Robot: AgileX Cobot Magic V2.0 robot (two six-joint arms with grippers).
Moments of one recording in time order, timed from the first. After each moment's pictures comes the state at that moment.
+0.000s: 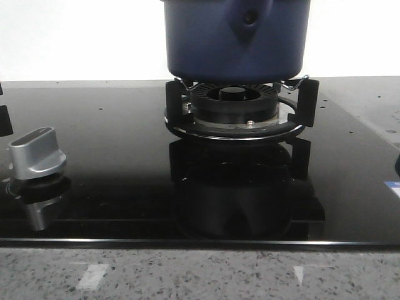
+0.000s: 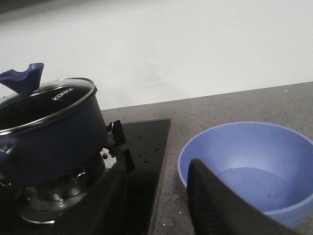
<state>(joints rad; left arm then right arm) -0.31 0.73 -0.73 -1.13 0.42 1.18 0.05 0.21 -0.38 0.06 0.31 0.12</state>
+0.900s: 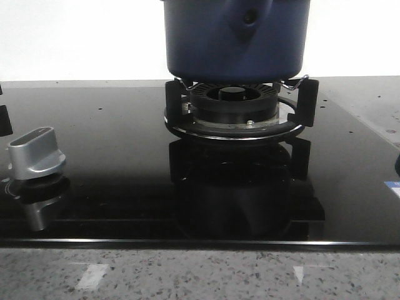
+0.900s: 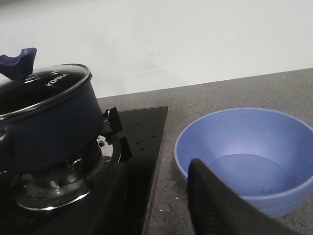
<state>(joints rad) -0.59 1.37 -1.17 -1.23 0.40 1.34 0.05 0.21 -0.38 0.06 0.35 0.12</state>
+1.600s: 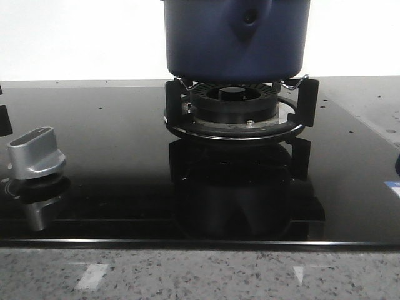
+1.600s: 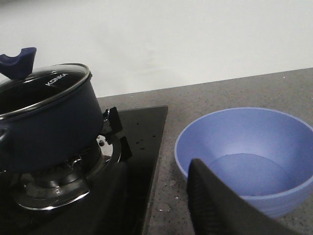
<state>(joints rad) -0.63 1.52 -1.29 -1.29 0.26 1.39 0.05 0.21 -0.38 0.06 0.35 0.12</state>
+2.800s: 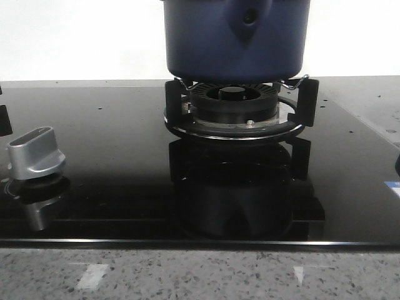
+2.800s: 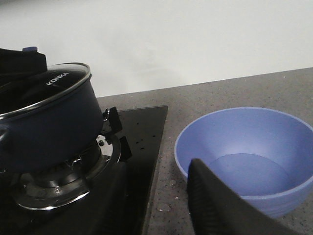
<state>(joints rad) -0.63 1.75 -1.45 -1.47 0.26 1.39 0.05 0.21 -0.38 0.06 0.35 0.12</state>
